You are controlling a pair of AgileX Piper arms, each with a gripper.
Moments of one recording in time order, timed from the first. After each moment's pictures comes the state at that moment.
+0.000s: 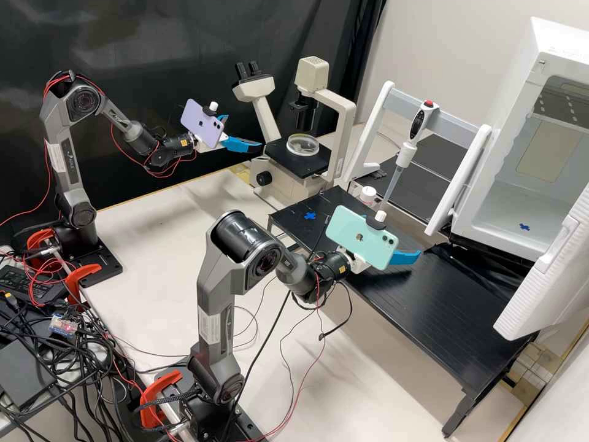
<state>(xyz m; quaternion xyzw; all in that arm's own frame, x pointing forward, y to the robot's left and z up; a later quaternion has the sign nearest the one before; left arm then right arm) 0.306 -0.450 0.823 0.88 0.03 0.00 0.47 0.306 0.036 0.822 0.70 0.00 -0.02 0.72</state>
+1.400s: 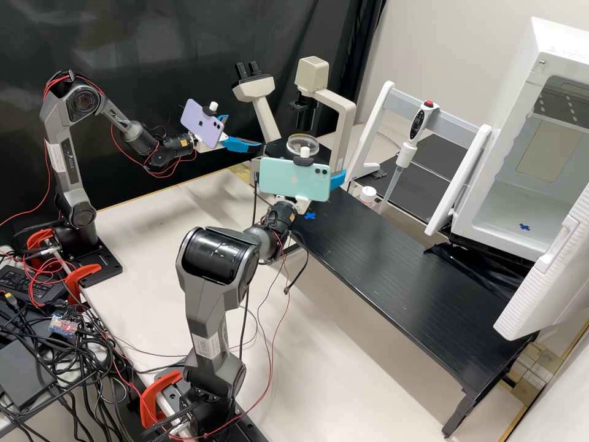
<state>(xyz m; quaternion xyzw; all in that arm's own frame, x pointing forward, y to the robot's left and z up) 0.306 -0.450 0.823 0.88 0.03 0.00 0.47 0.267 0.191 0.771 0.64 0.24 0.07 0.72</state>
